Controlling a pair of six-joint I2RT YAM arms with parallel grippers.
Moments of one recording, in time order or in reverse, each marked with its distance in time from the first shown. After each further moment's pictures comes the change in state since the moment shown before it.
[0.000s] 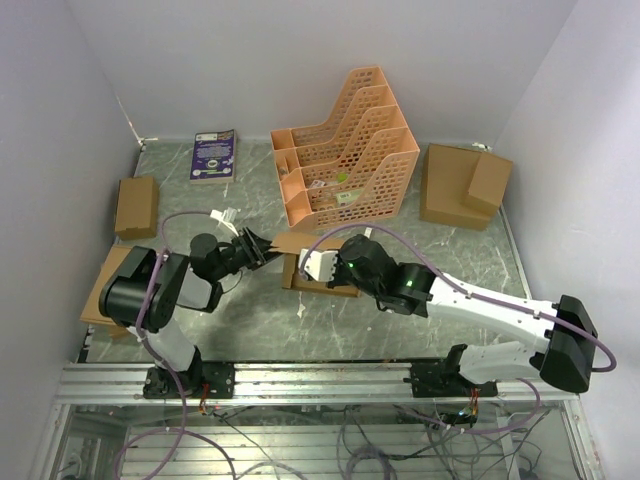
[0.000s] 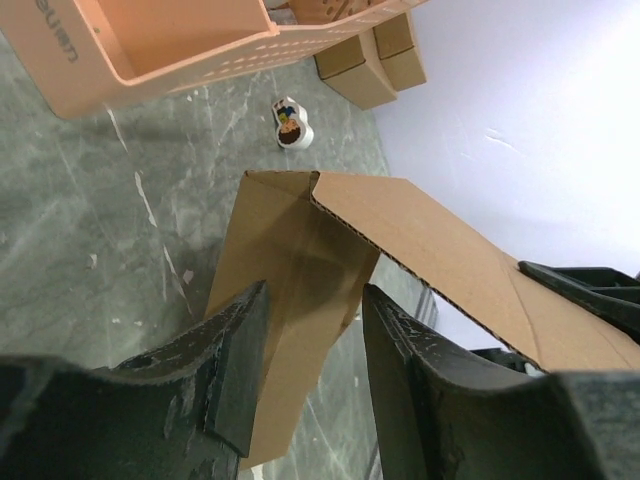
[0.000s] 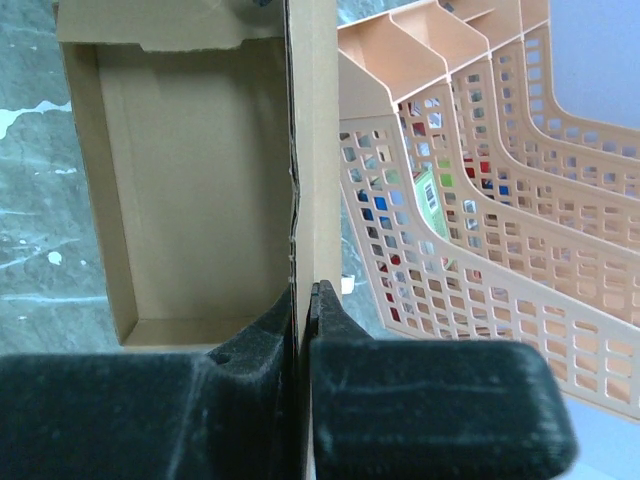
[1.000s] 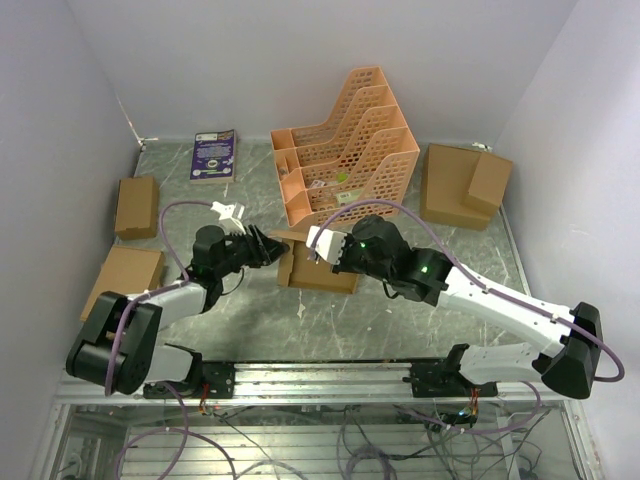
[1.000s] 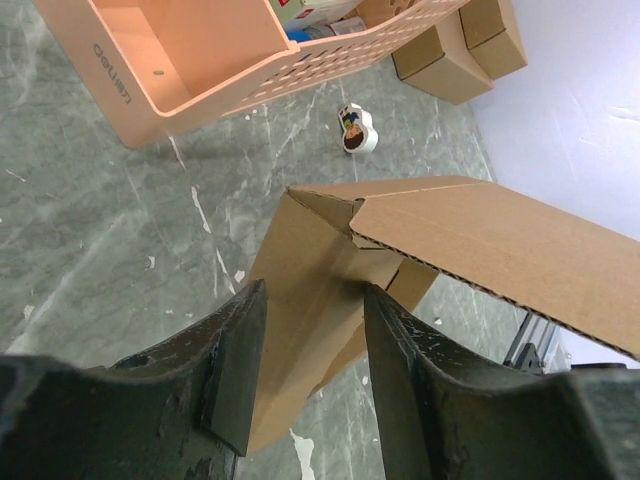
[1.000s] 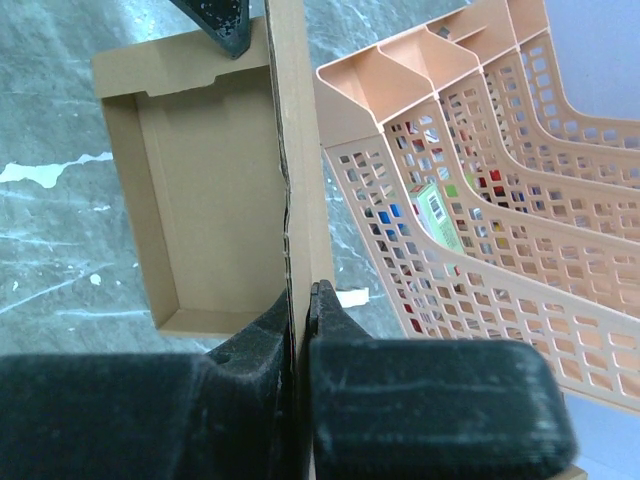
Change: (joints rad) left arm -0.089 -0.359 0.073 -0.584 -0.224 0.329; right arm -0.070 -0.035 0.129 -0.119 -0.132 0.109
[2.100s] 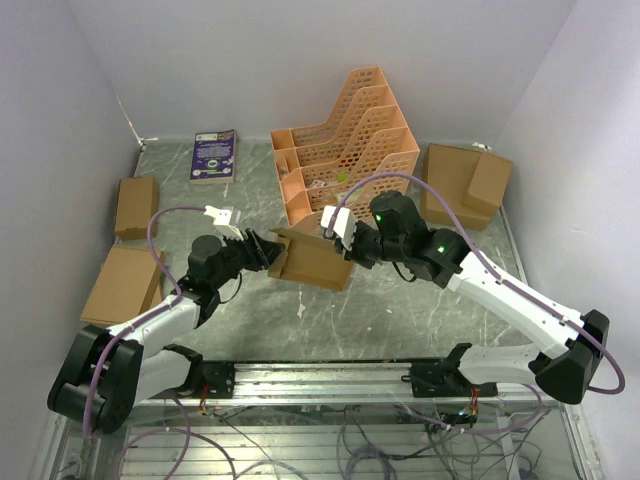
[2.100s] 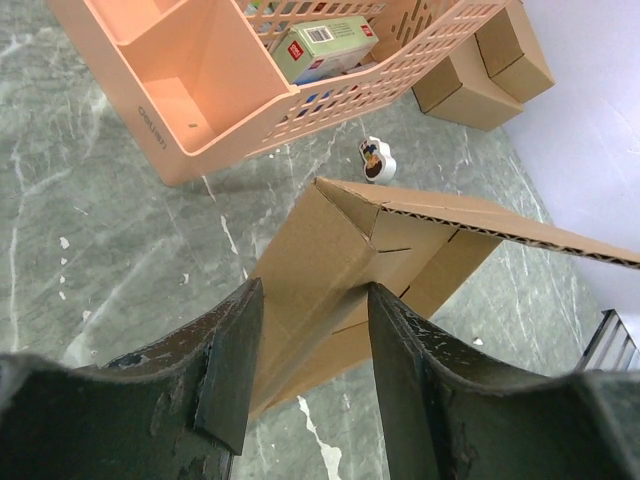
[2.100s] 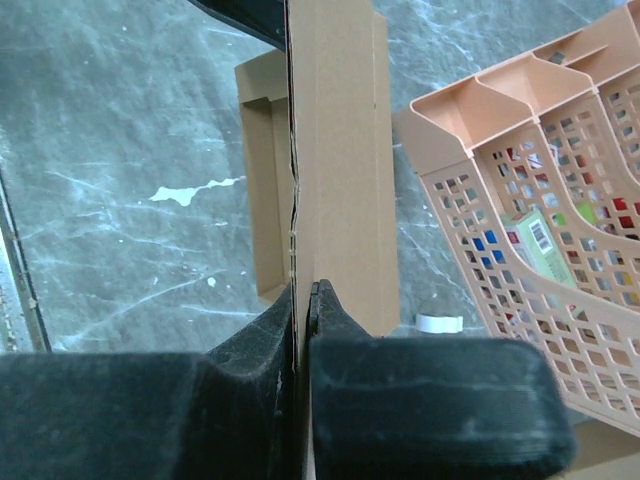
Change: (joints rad) left arm -0.066 -0.211 -0.051 -0.087 -0.196 0.120; right arm -0.147 -0.002 0.118 -0.166 -0.364 0.129
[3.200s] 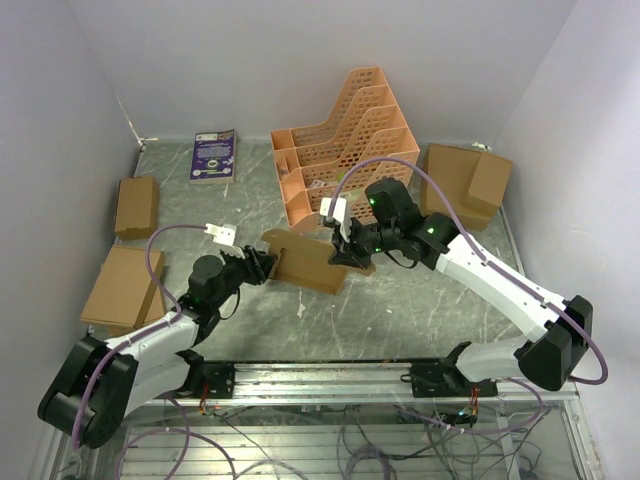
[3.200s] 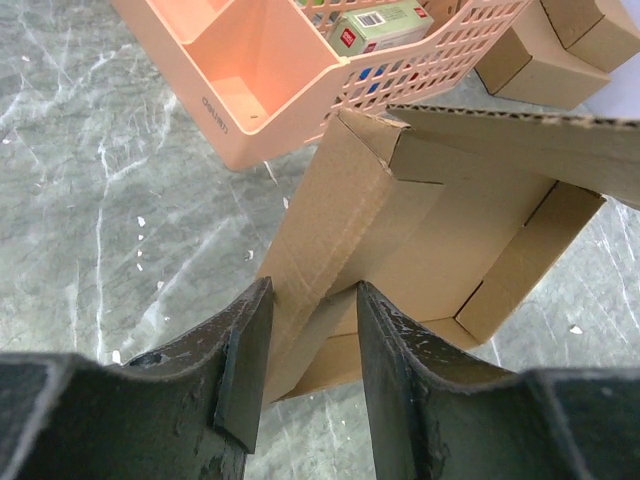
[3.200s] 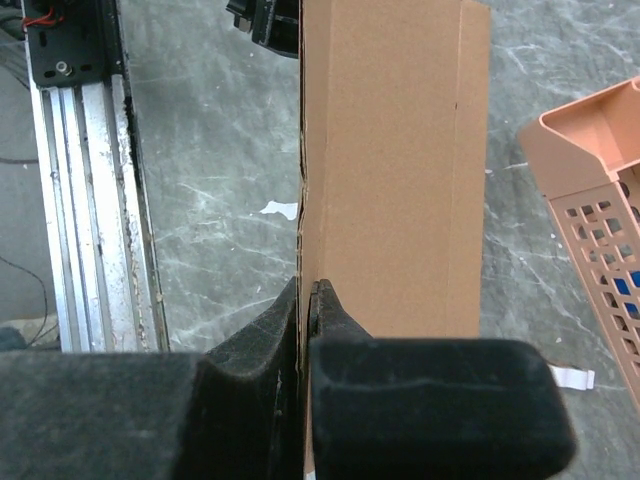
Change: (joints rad) left arm -0.075 -0.089 -0.148 0.086 -0.179 0.176; right arm -0.096 0.119 0.077 -0.088 -0.332 0.101
